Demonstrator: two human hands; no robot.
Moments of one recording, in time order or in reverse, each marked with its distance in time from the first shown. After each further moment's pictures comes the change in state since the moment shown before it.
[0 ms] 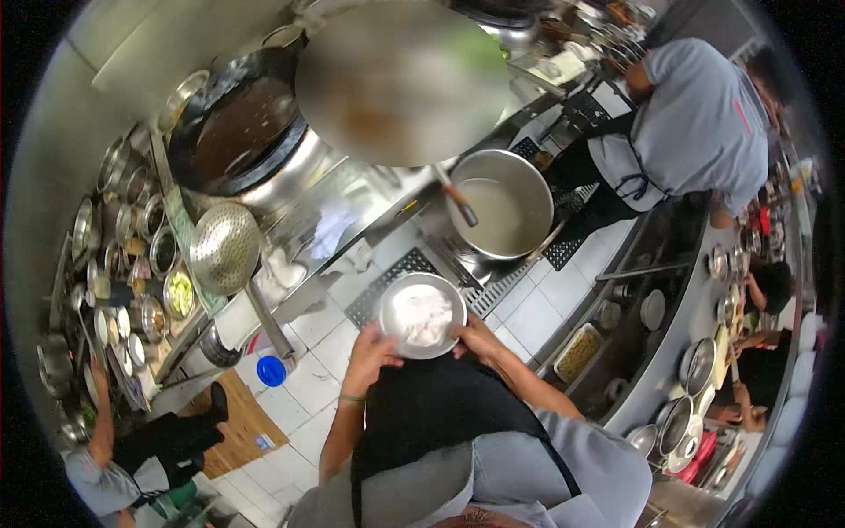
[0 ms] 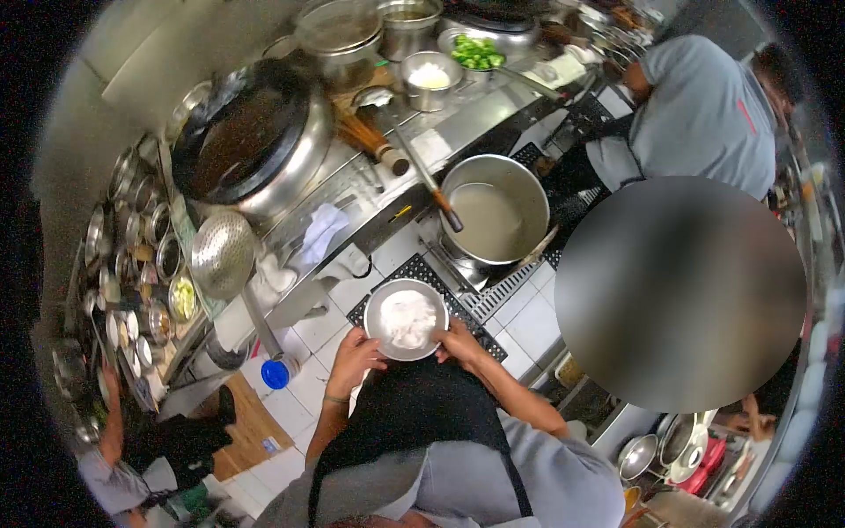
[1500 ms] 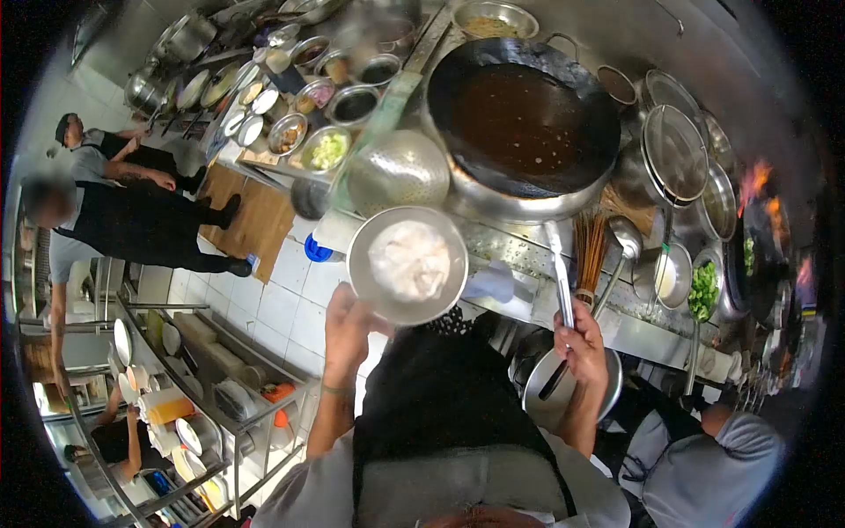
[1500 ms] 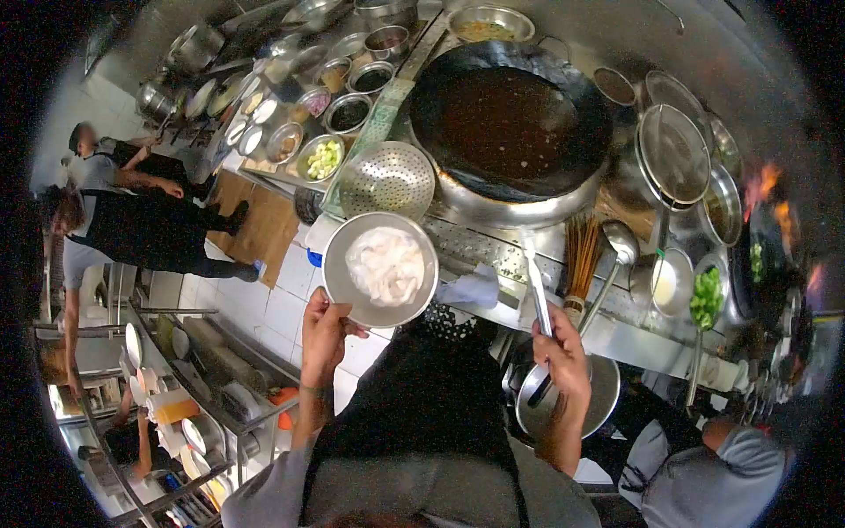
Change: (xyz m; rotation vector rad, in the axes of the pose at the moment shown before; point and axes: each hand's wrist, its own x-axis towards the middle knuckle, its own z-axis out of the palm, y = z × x) left_hand -0.052 0.172 -0.004 -0.534 1.038 0.710; right_hand 0.151 -0.331 0.050 -0.330 -0.816 -0.292
